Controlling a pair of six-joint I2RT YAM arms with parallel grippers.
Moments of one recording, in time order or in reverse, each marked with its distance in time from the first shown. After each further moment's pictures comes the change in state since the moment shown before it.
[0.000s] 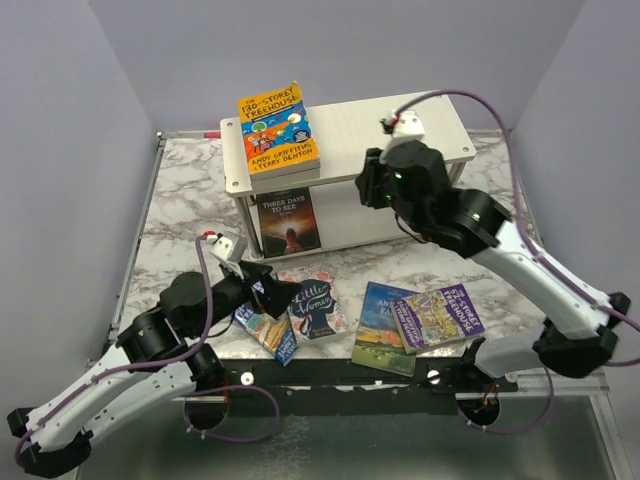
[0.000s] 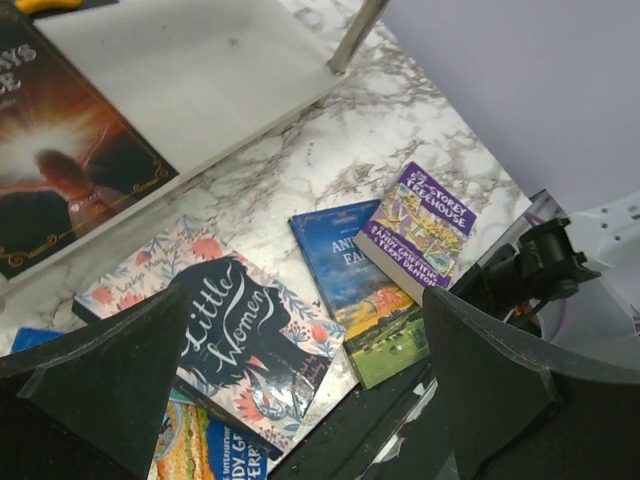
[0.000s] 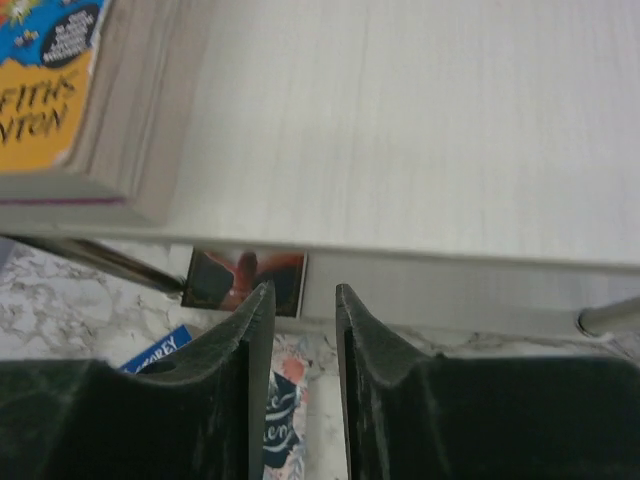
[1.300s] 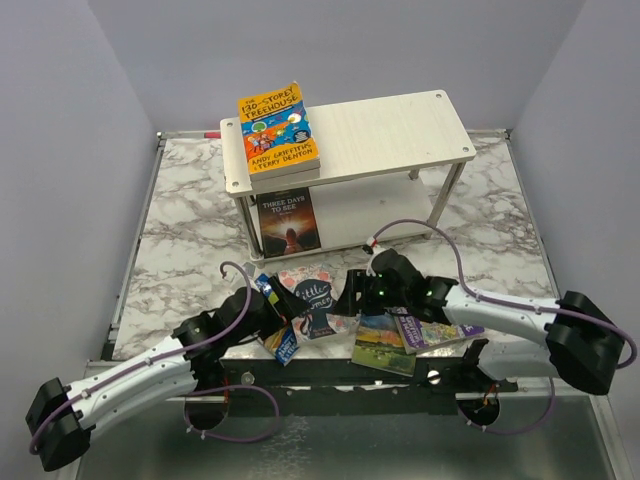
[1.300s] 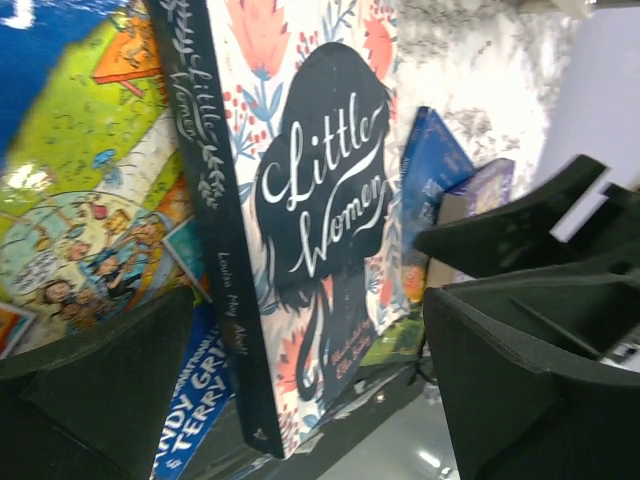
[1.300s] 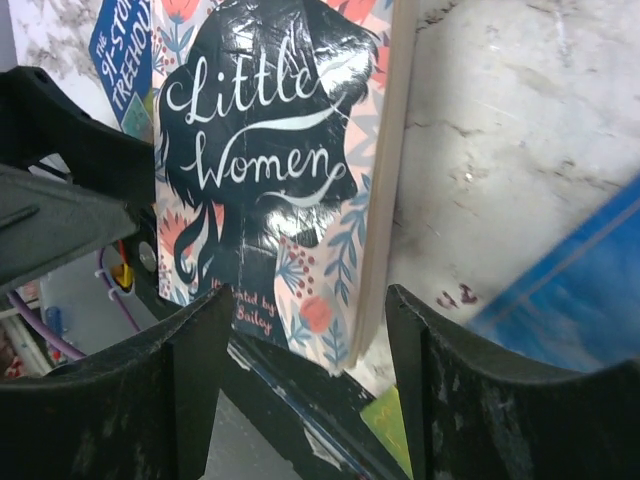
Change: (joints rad) left arm 0.002 0.178 -0.434 0.113 -0.037 -0.859; right arm 0.000 -0.263 -1.207 0.630 -0.680 0.484
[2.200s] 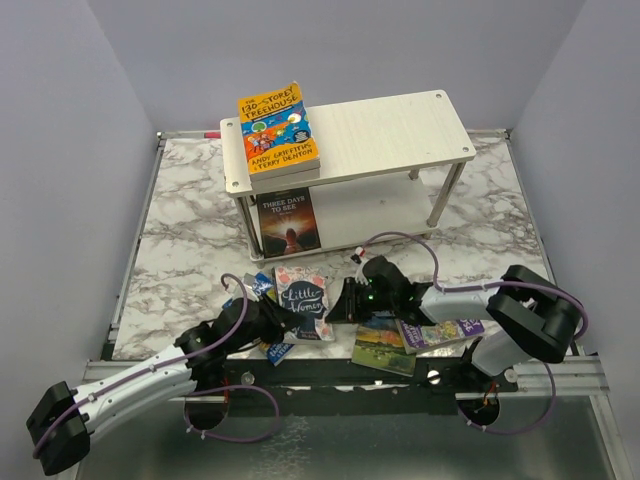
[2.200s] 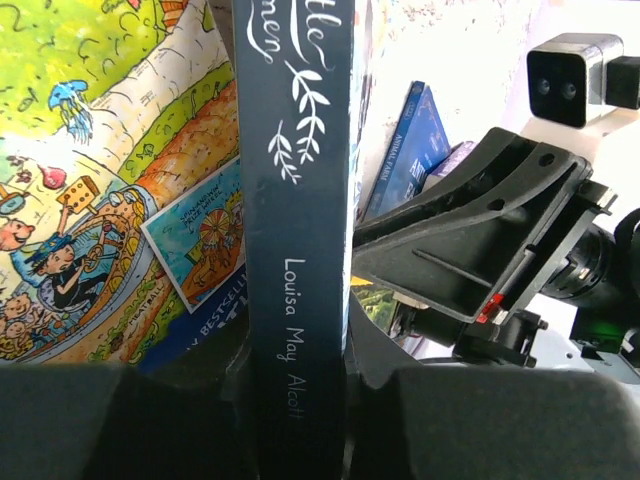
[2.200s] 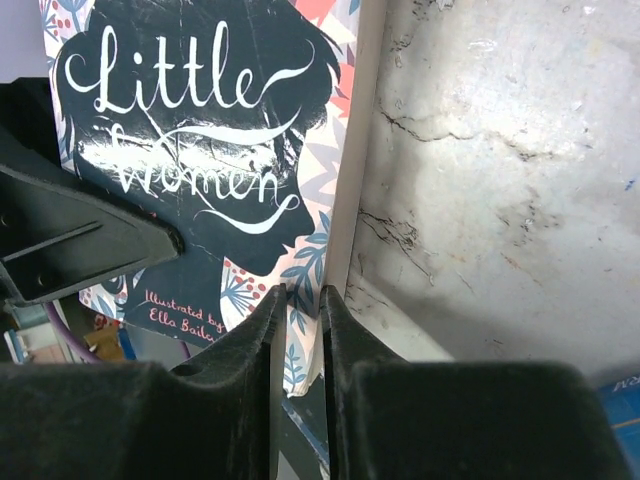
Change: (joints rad) left arm 0.003 -0.071 -0.185 0.211 0.080 -0.138; right arm -0.011 0.302 -0.085 0.431 -0.188 0.121
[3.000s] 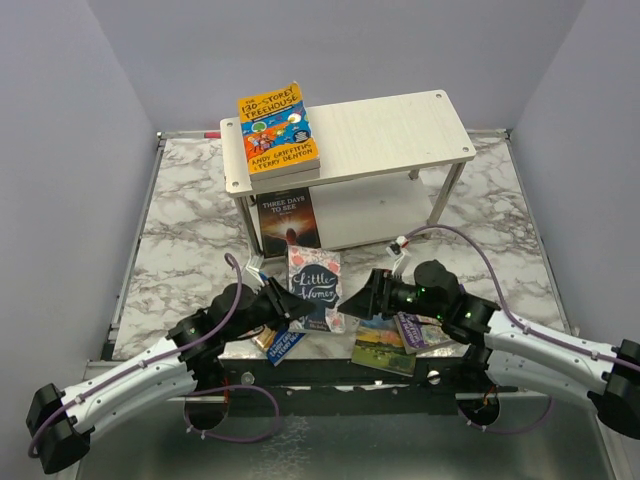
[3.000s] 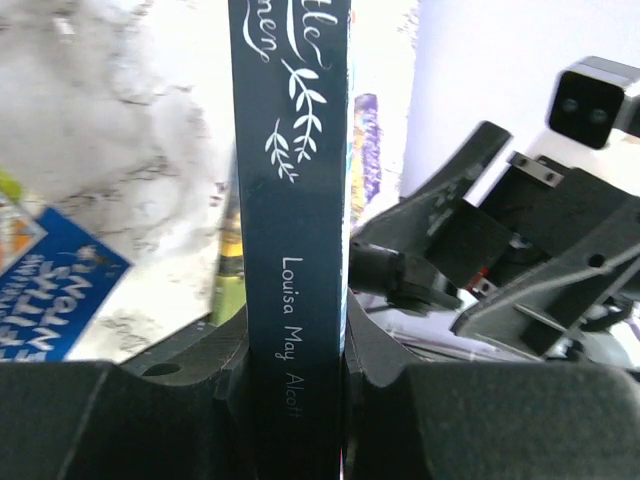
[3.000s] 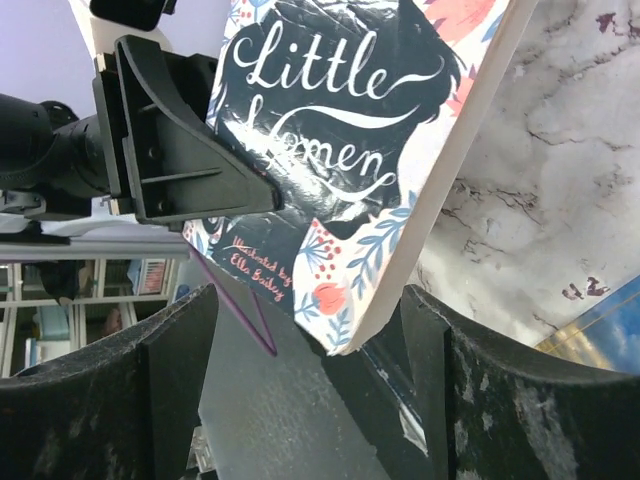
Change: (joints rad) left arm 0.000 0.019 0.196 -0.031 0.075 0.104; right arm 0.007 -0.630 -0.064 -0.264 0.097 -0.012
